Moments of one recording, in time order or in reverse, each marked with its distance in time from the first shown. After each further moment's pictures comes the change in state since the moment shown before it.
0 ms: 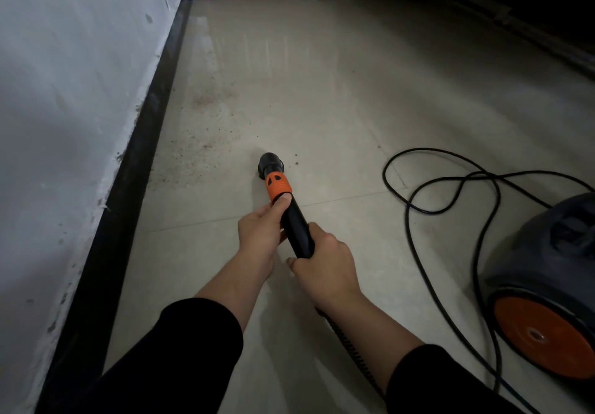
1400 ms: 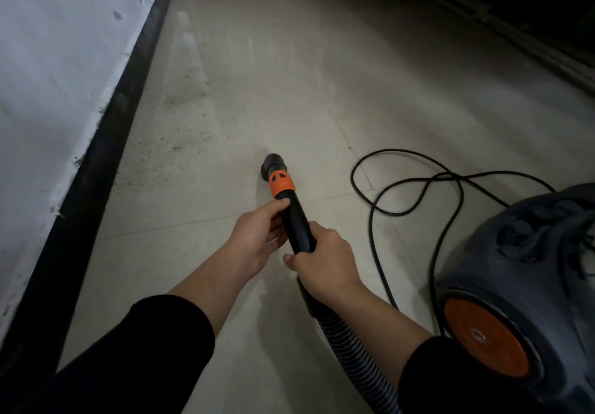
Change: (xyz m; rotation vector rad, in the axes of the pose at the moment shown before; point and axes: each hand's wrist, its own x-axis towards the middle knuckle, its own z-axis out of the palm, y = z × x) left_hand -0.009 -0.005 0.048 0.024 -0.231 -0.209; right_hand 0.002 0.029 -0.069 0.127 -0.070 0.071
